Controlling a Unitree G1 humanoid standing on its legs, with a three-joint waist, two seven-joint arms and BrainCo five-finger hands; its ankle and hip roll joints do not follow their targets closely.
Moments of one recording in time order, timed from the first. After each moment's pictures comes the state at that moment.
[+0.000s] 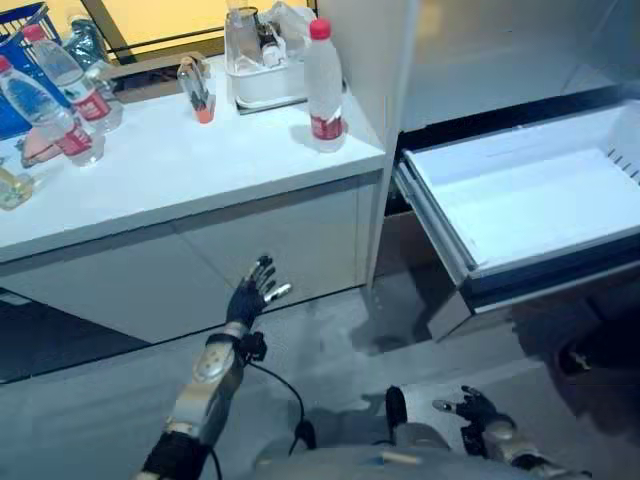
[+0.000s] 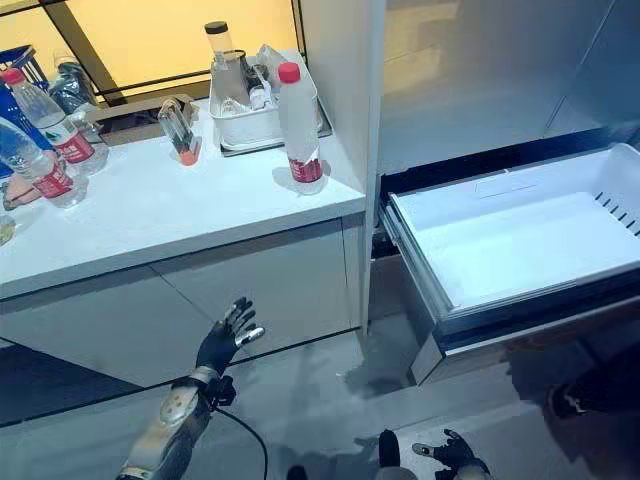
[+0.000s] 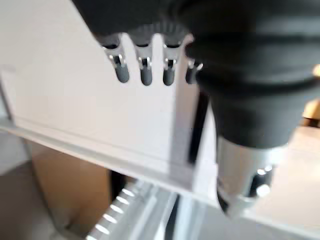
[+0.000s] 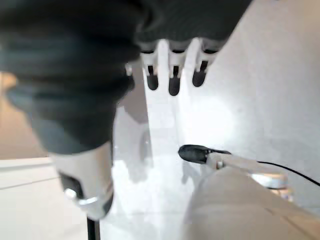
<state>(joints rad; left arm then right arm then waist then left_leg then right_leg) 0.06 0.34 -0.23 0.05 -0.56 -0.13 -0.02 -0.08 -0.29 0.16 1.18 0.15 -0.04 -0.09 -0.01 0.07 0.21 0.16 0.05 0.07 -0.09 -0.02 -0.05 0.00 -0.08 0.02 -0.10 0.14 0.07</state>
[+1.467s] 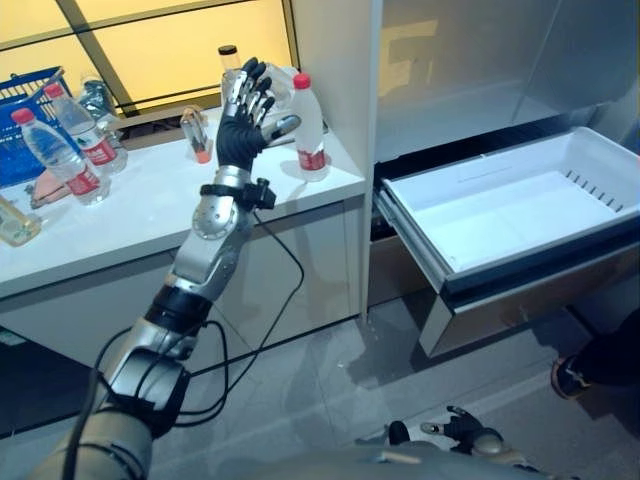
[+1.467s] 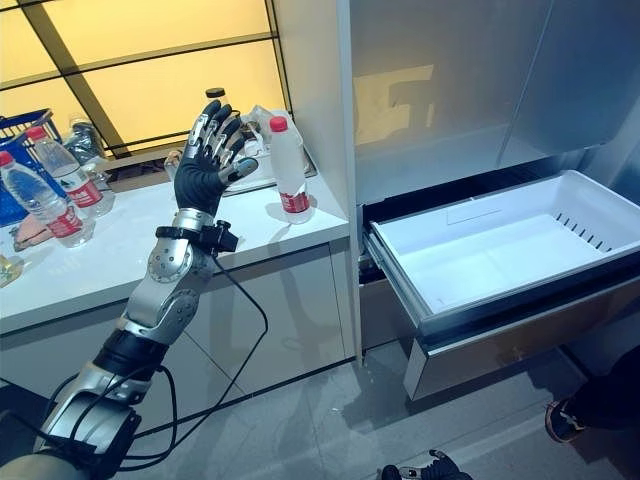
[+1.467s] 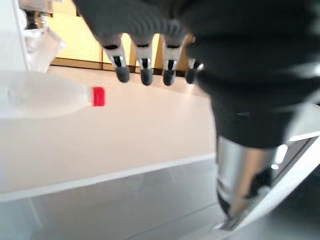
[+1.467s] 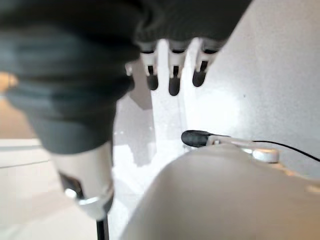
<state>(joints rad) -0.72 0.47 -0.34 0.26 -0.60 -0.19 0.24 -0.05 -0.25 0.29 1.22 0.15 -0.01 -0.08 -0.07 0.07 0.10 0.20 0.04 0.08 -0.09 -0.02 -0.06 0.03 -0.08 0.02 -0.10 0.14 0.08</state>
